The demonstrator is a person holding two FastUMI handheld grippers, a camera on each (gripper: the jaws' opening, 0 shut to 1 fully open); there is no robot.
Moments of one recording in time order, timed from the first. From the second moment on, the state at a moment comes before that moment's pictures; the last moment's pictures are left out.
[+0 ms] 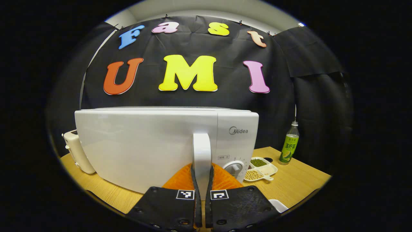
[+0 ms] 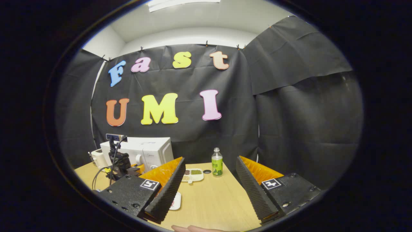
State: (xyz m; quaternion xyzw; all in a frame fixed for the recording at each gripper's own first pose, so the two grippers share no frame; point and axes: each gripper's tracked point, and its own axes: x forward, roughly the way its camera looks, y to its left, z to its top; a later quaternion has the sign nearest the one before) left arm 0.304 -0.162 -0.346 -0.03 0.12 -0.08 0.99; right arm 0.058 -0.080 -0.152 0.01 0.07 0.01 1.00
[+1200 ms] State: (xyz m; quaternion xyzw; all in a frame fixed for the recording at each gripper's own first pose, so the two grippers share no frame) left arm -0.005 0.115 -0.322 0.01 0.13 0.04 0.99; right arm 0.016 0.010 -0.176 0.00 0.09 0.08 0.99
